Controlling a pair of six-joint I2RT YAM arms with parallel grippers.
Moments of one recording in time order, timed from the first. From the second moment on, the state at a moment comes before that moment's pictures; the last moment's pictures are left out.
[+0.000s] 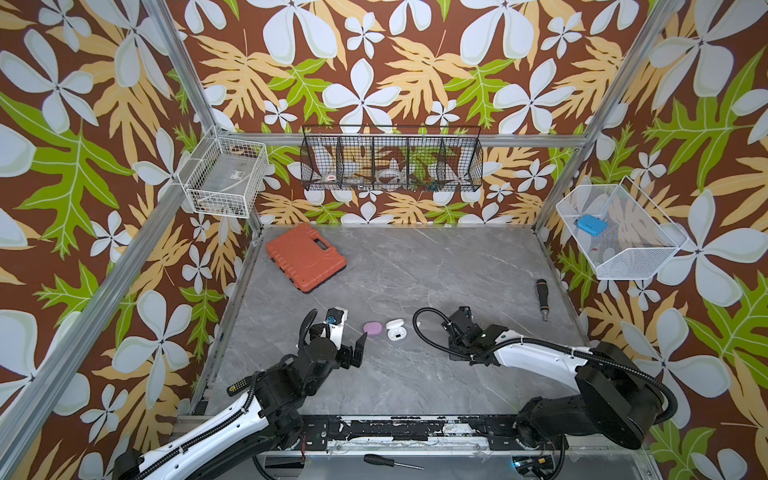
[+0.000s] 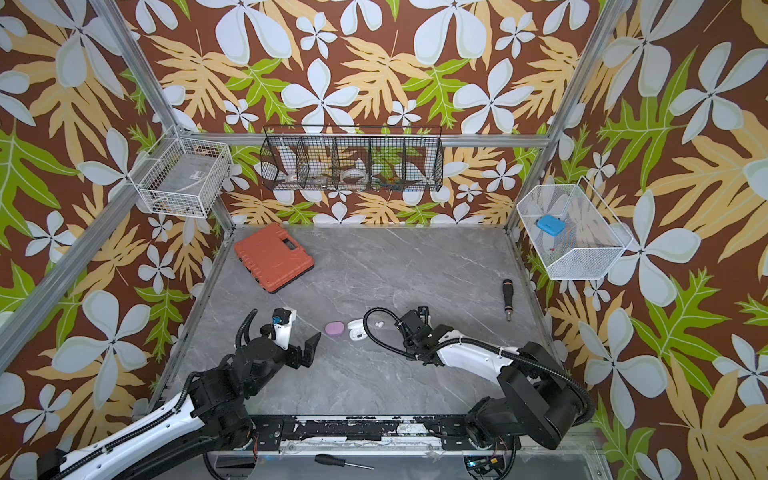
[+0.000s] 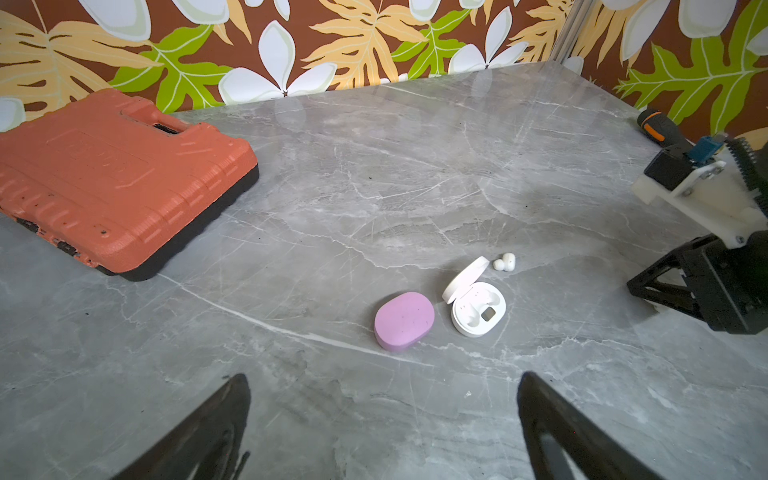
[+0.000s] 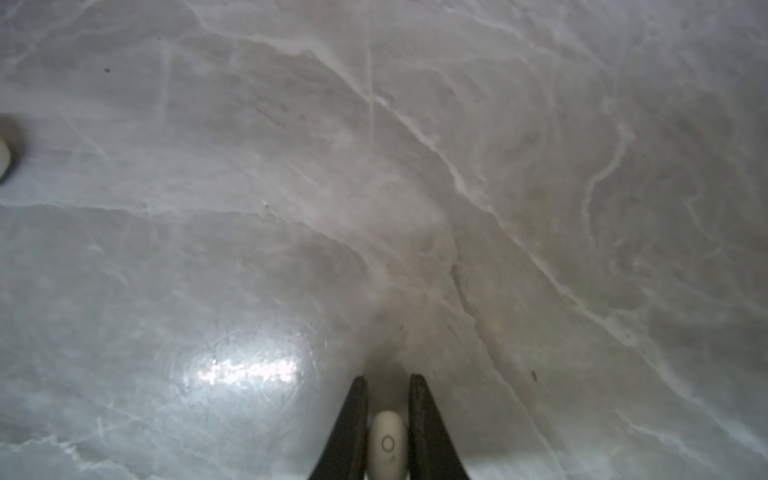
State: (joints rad) left arm -0.88 0.56 0.40 -0.31 -0.44 -0.30; right arm 0.69 1.39 0.62 -0.50 0.26 0.69
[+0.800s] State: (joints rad) left arm -0.88 0.56 0.40 -0.31 -0.44 -0.30; right arm 0.69 1.39 0.66 -0.51 0.12 0.67
